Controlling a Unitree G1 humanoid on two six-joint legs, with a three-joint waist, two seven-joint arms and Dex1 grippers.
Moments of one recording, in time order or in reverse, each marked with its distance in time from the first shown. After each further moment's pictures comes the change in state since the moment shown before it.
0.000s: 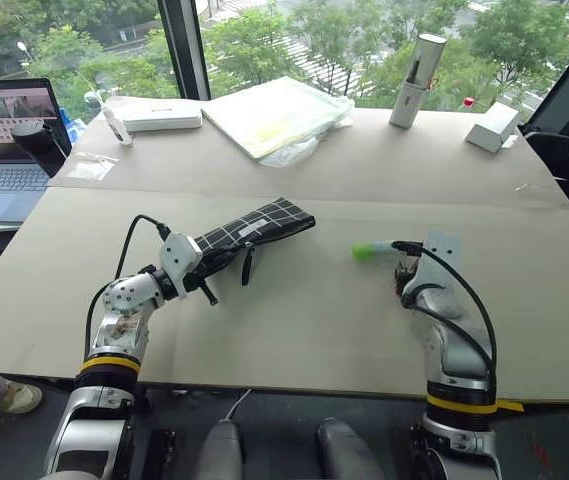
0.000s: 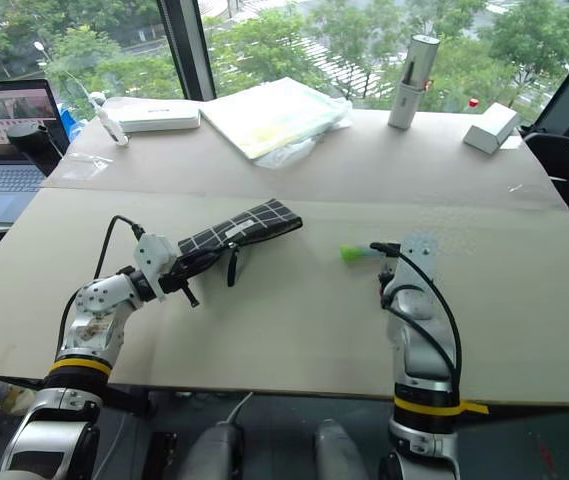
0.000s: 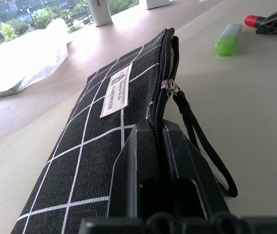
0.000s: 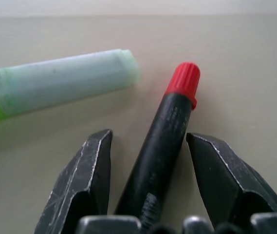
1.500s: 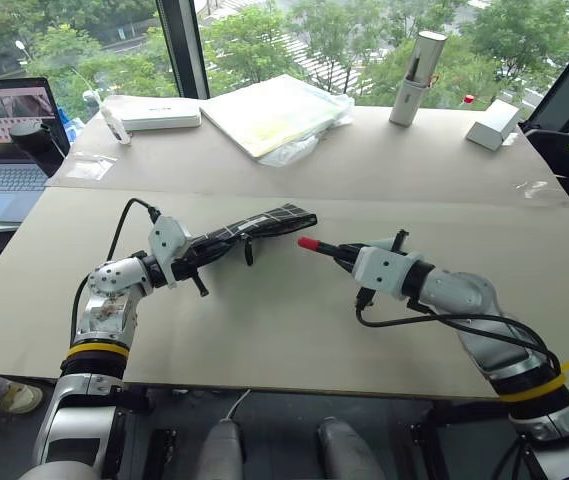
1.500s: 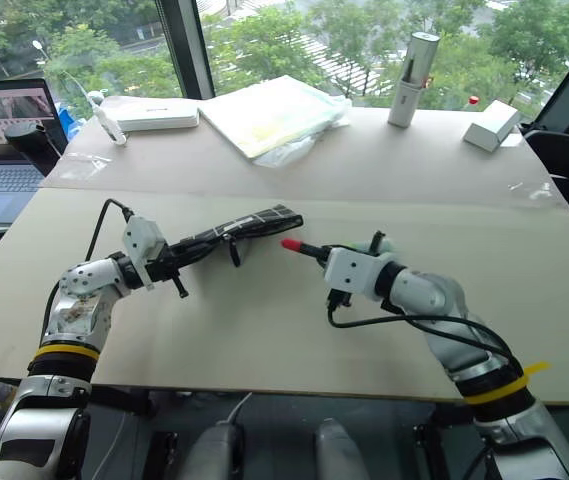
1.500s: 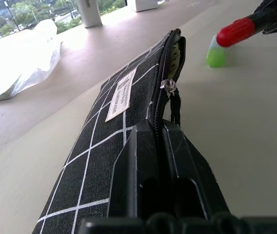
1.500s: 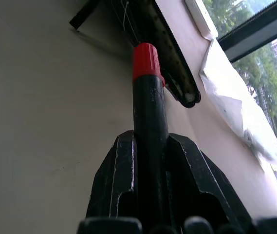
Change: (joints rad) left arm -0.058 0.056 0.003 -0.055 -0.055 0.141 -0.113; right arm -0.189 -0.598 0.508 0.186 -0.205 -0.995 0.765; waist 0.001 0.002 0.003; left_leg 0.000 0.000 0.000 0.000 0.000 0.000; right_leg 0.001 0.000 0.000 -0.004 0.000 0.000
